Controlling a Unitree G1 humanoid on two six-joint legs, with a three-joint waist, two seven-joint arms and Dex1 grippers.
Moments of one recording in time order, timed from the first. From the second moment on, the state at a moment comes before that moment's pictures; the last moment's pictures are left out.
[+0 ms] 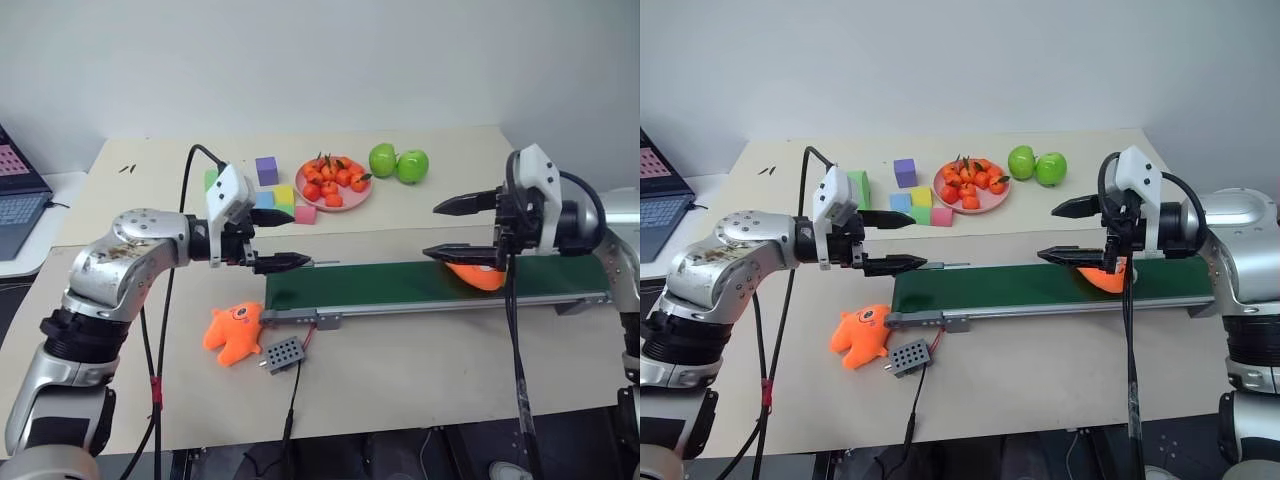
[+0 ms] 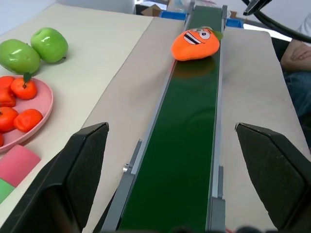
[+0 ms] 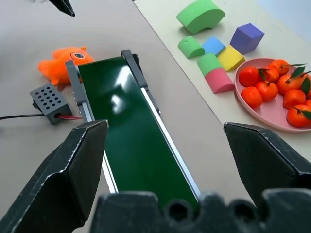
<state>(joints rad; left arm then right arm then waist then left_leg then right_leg) -0.69 0.74 -0.12 -0.12 -0.59 0.65 -1.00 -0.66 -0.94 -0.04 -0.03 0.46 0.54 1.27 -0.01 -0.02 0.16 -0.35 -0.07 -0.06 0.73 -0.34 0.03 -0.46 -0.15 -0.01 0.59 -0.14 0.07</state>
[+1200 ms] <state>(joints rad) -0.82 0.63 -0.10 -0.04 -0.52 0.66 -1.02 -0.64 -0.94 -0.07 -0.06 0.46 0.57 1.23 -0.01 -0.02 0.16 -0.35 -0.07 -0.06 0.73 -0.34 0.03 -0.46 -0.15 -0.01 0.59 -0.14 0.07</state>
